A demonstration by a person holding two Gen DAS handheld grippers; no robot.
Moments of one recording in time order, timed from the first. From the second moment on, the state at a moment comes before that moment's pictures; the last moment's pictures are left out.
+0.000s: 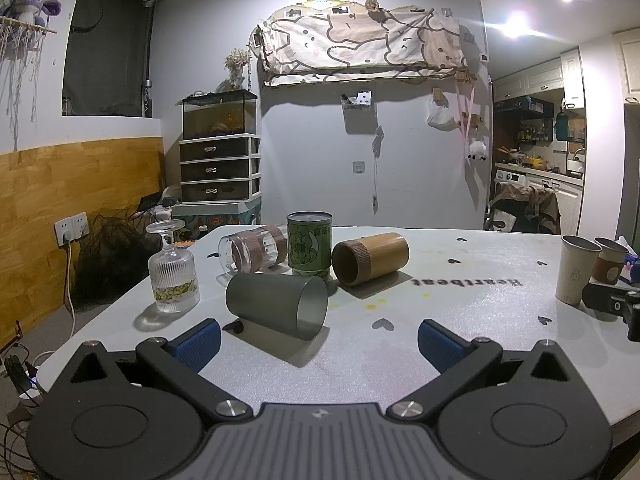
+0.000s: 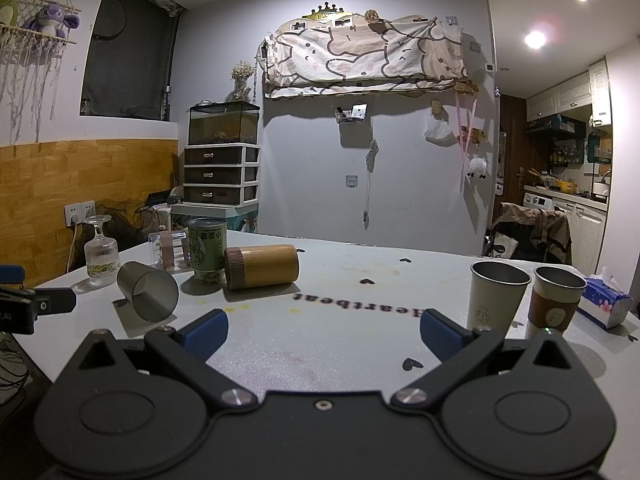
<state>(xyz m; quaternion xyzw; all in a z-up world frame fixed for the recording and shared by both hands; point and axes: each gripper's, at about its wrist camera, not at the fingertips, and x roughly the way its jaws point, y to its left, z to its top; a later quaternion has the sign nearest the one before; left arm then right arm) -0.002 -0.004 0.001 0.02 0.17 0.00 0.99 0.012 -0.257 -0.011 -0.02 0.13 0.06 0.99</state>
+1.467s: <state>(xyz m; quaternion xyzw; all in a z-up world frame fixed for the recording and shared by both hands) 0.008 0.000 0.002 -0.02 0.14 0.00 0.99 0.006 -0.260 -0.009 -0.02 0.12 0.07 0.99</state>
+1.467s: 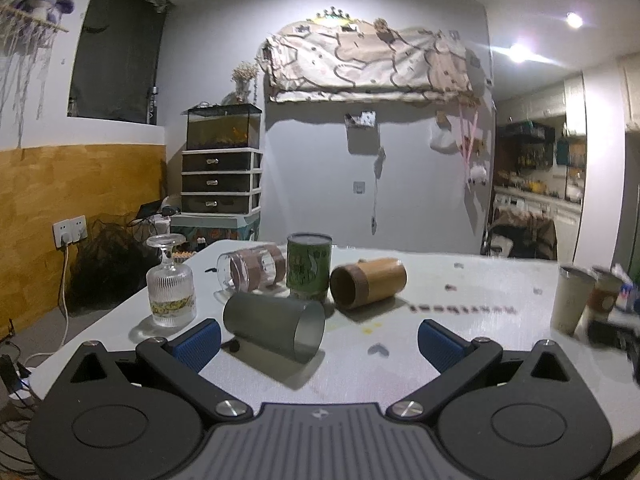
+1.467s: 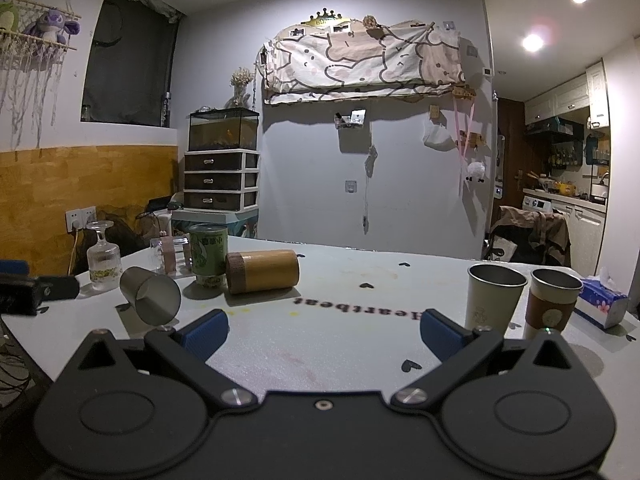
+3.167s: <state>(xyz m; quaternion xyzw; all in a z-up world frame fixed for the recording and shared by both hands) 0.136 -0.033 -0.038 -0.16 0.38 -0.07 0.91 -0.011 -0.299 -0.002 0.05 0.11 0.05 0.99</state>
